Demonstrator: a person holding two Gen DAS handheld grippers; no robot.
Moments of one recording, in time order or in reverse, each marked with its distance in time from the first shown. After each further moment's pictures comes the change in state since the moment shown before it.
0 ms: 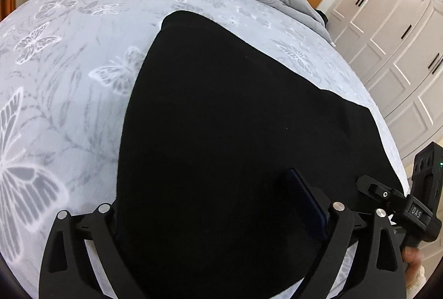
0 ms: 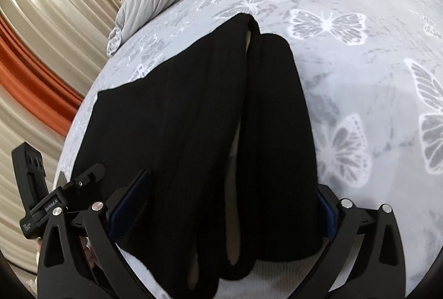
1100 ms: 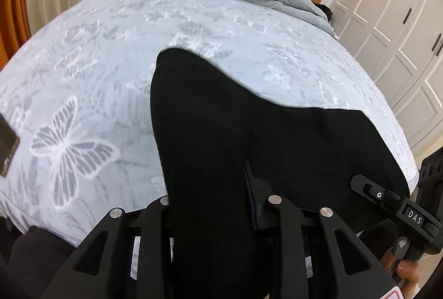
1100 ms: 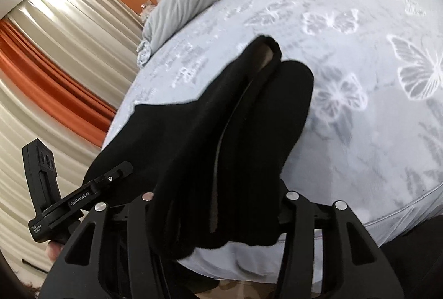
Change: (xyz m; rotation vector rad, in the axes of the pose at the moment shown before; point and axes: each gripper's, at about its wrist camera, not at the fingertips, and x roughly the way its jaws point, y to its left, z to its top) left arm -0.098 -0.036 -0.043 0.081 -0.014 0.126; right arm -0.084 0.036 -0.049 0.054 -0.048 0.147
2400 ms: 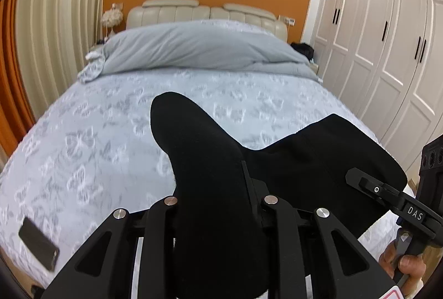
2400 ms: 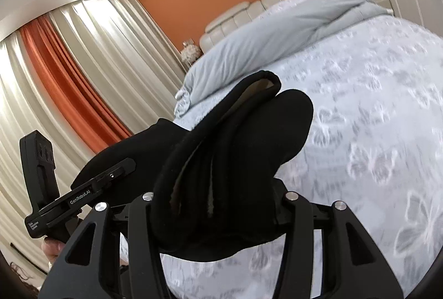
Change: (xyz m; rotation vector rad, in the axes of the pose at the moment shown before) left arm -0.086 -0.068 0.147 0.139 -0.283 0.025; right arm -0.045 0.076 0.158 -0.184 -0.246 0.130
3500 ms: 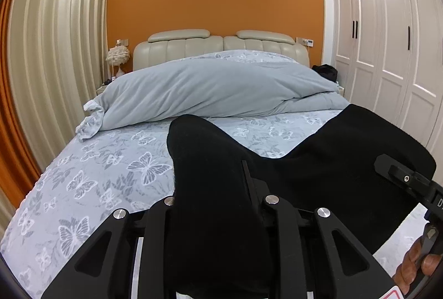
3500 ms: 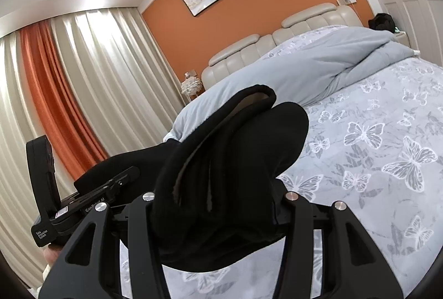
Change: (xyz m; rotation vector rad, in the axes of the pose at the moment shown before) left arm 0.189 0.041 0.142 0.077 -0.143 0.125; right arm 0.181 -0.057 0.134 -0.069 -0.157 0.004
